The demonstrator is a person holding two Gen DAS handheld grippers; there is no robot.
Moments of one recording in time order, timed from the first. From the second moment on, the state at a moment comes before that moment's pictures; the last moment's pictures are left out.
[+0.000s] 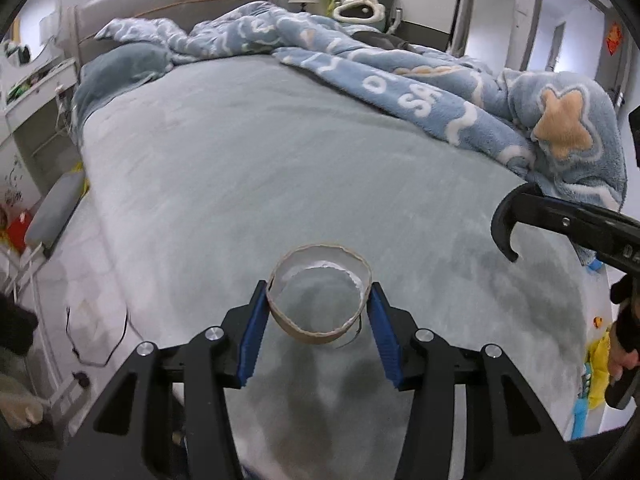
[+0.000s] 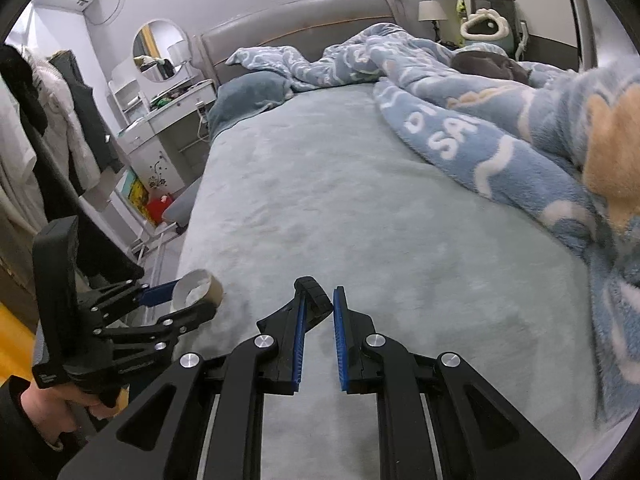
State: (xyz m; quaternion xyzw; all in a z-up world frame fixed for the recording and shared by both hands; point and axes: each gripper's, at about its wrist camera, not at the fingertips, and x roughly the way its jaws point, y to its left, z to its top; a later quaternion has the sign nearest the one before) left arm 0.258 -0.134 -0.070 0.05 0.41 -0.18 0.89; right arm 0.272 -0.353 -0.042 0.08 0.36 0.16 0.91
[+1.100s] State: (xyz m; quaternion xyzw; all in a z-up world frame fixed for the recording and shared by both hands) left arm 0.206 0.059 -0.138 -0.02 0.54 -0.04 0.84; right arm 0.236 -0.147 -0.057 0.01 0.41 0.26 0.87
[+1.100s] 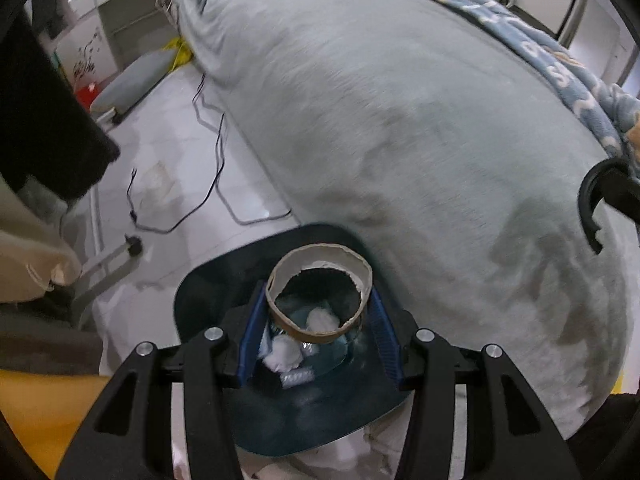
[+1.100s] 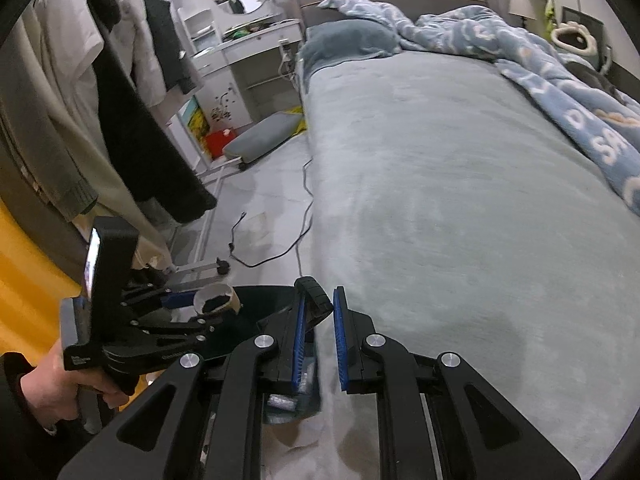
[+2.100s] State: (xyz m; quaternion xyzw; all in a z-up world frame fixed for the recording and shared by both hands) left arm 0.170 0.140 -0.178 -0.05 0.60 -0.02 0.80; right arm 0.251 -0.019 -0.125 -0.06 0.50 0.29 0.81
